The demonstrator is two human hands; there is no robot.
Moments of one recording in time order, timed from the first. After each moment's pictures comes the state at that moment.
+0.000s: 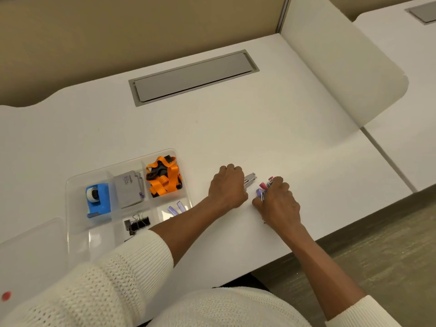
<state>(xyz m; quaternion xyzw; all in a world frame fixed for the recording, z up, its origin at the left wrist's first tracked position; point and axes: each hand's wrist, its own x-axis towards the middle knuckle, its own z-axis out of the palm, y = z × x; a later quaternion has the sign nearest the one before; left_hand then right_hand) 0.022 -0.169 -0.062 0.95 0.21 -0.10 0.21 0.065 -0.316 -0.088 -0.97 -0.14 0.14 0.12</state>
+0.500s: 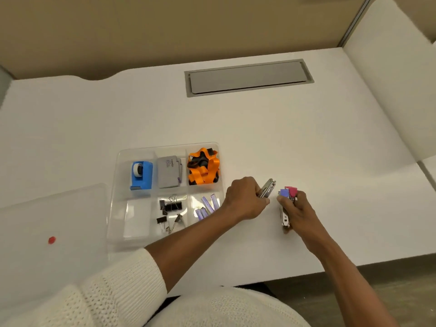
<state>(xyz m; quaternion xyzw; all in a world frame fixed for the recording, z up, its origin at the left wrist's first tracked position) -0.039 -0.149 -0.016 0.80 0.39 -0.08 0.44 0.056 -0.302 -0.058 -0.78 -0.11 0.40 0.46</state>
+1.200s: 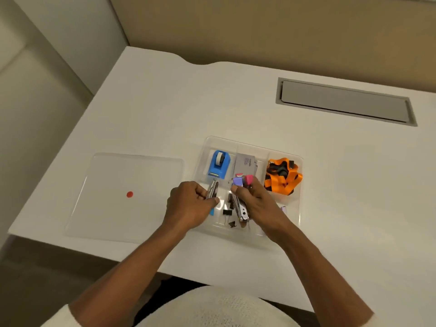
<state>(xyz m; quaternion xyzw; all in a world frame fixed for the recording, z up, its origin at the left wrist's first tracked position) -0.285 -0.041 0.020 0.61 0.67 0.07 0.42 -0.118 -0.110 -0.003 -0.64 -0.34 0.55 0.41</state>
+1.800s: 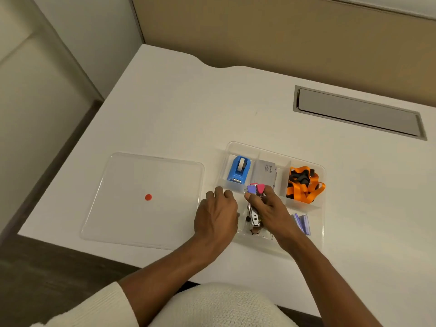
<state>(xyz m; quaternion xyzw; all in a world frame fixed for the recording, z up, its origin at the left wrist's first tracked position) -0.297 -0.040 -0.022 0.85 0.51 -0.08 0.14 -0.158 -0.086 -0.021 -0.73 -0.30 0.51 0.36</state>
